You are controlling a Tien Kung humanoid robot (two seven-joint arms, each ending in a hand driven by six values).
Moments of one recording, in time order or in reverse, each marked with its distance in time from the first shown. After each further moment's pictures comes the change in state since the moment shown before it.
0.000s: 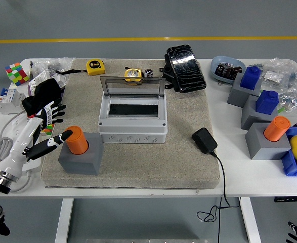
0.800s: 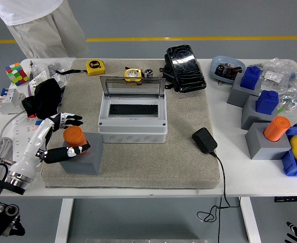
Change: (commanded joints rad) left arm -0.033 -0.035 0.071 0.060 -0.047 0.047 -0.067; right arm 0.003 0.000 -0.023 0.000 0.015 0.000 0.002
